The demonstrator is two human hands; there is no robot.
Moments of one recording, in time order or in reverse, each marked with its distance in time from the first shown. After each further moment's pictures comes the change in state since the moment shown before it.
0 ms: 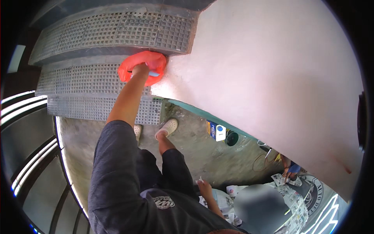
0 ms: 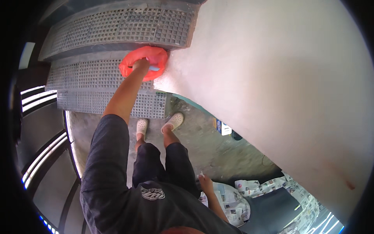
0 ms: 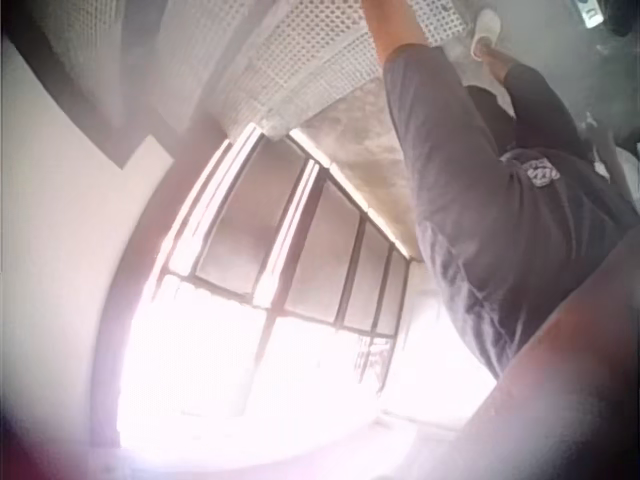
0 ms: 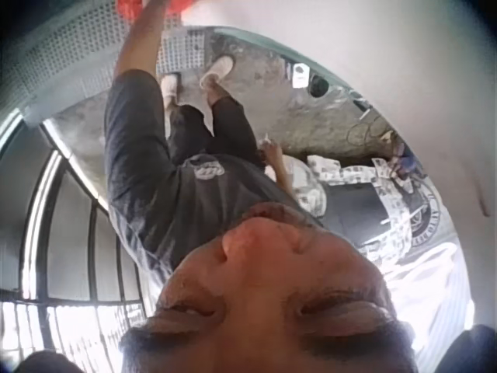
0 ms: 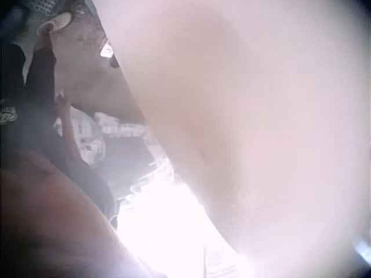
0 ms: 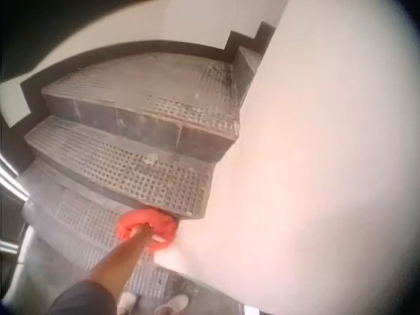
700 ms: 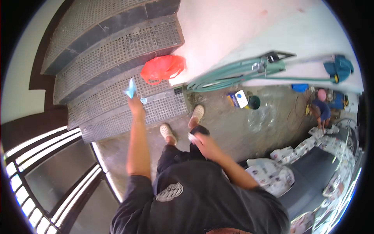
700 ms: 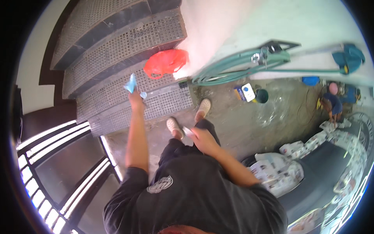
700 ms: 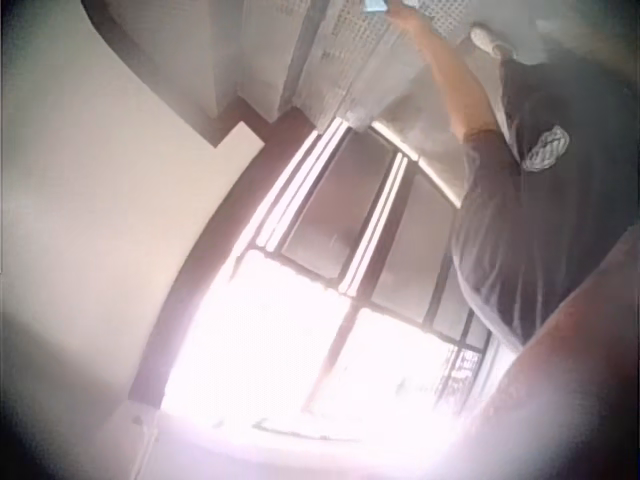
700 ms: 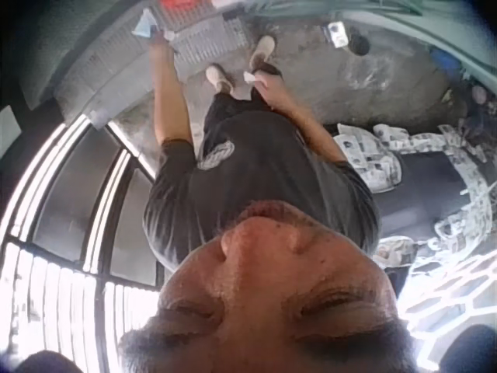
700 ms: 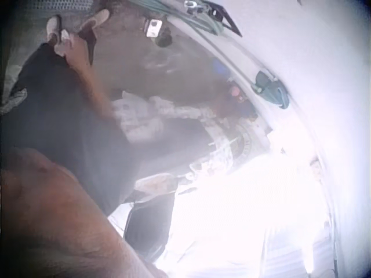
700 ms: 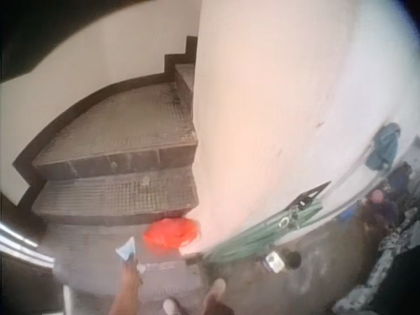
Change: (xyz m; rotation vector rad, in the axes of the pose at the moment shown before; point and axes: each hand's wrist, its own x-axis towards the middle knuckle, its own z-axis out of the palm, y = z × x) left_hand -0.299 -0.101 -0.054 -1.586 0.236 -0.042; right_hand -0.131 -0.247 0.045 0.321 -0.017 -0.751
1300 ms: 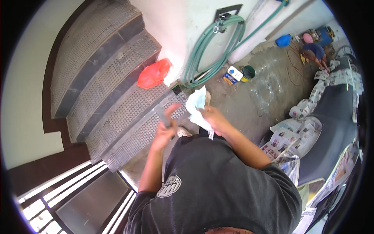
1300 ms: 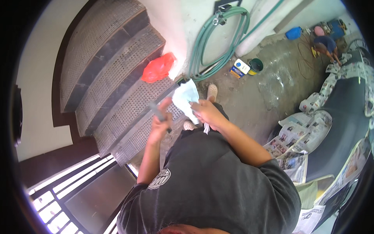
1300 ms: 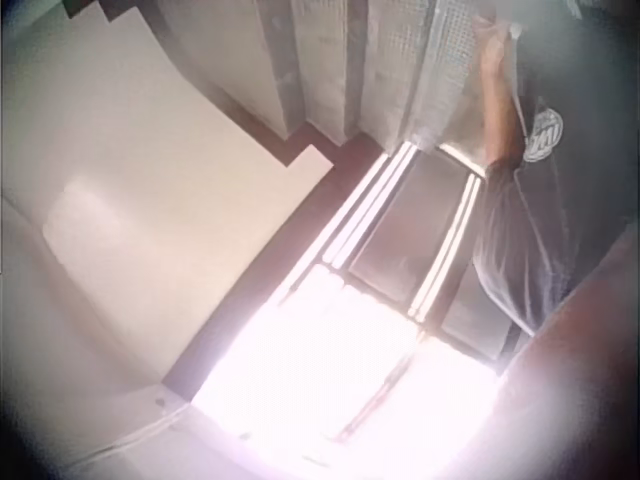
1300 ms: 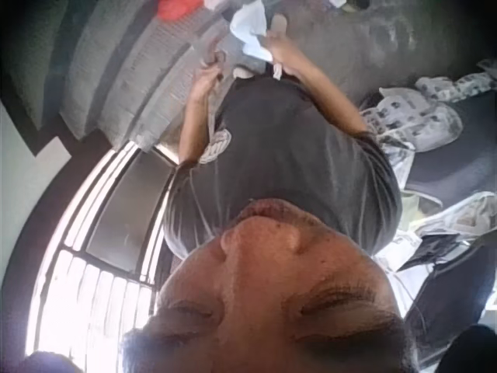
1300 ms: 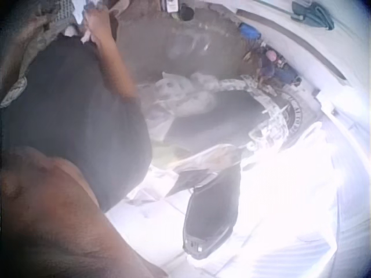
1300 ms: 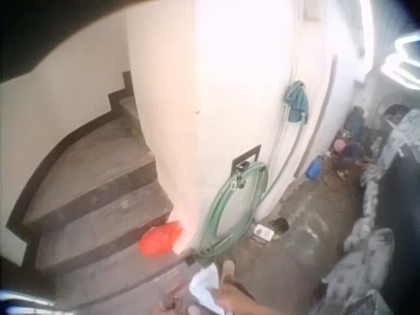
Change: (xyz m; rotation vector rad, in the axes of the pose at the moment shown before) left_hand -0.252 0.112 -0.032 -0.030 -1.033 0.170; right_hand -0.076 -0.082 0.043 0.941 0.224 0.156
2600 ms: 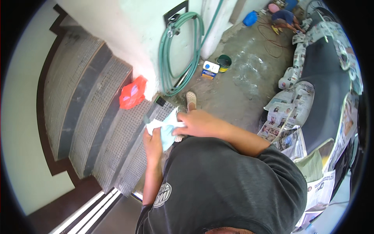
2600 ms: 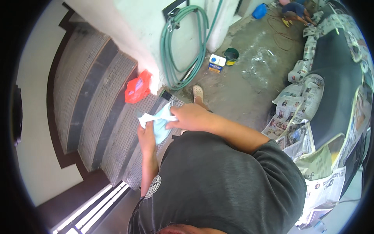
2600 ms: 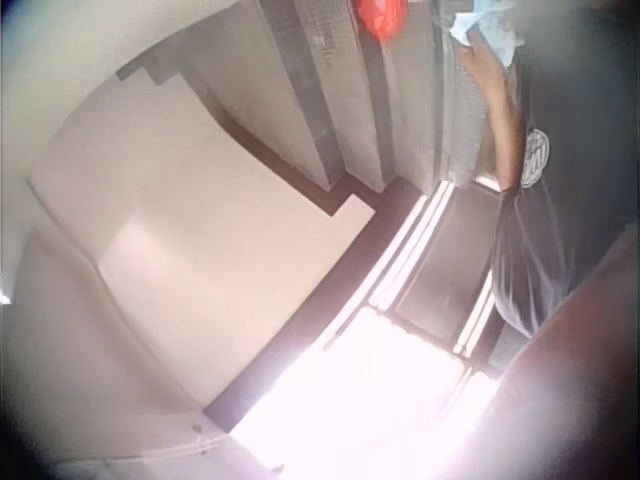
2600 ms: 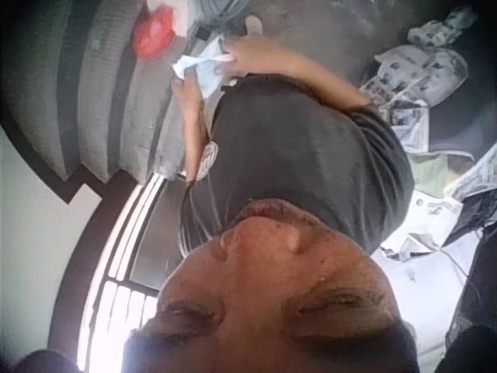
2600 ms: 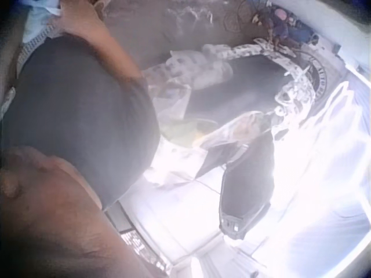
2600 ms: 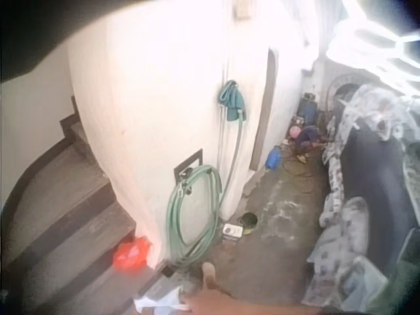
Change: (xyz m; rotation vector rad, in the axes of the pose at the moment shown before) left_hand 0.002 0.014 0.048 0.412 0.249 -0.138; right_hand -0.058 -0.047 -0.004 -1.242 0.030 -0.312
